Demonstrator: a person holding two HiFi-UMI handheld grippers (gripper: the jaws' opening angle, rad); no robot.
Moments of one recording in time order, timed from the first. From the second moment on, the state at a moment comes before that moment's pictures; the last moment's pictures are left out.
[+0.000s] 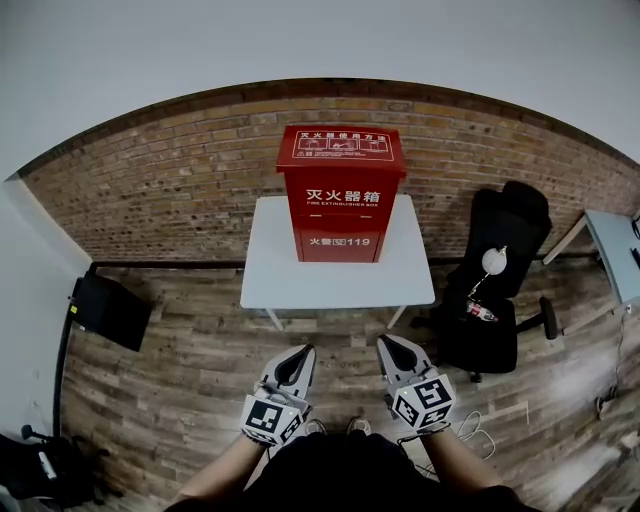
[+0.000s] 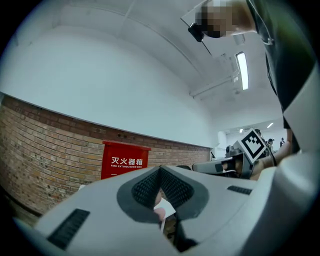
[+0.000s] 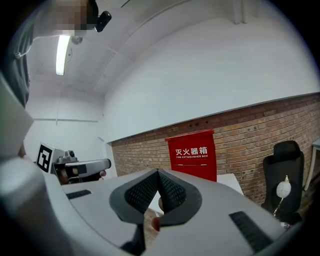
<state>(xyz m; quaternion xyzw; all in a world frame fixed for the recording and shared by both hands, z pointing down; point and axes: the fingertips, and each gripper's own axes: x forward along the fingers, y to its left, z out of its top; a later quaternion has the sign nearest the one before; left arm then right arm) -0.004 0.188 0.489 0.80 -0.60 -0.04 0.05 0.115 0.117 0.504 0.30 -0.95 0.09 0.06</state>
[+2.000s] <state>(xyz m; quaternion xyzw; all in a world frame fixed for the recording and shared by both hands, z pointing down) -0.093 -0.016 0.496 0.80 -0.60 -0.04 0.07 0.057 -0.095 0.497 0.31 -0.94 0.12 0.00</state>
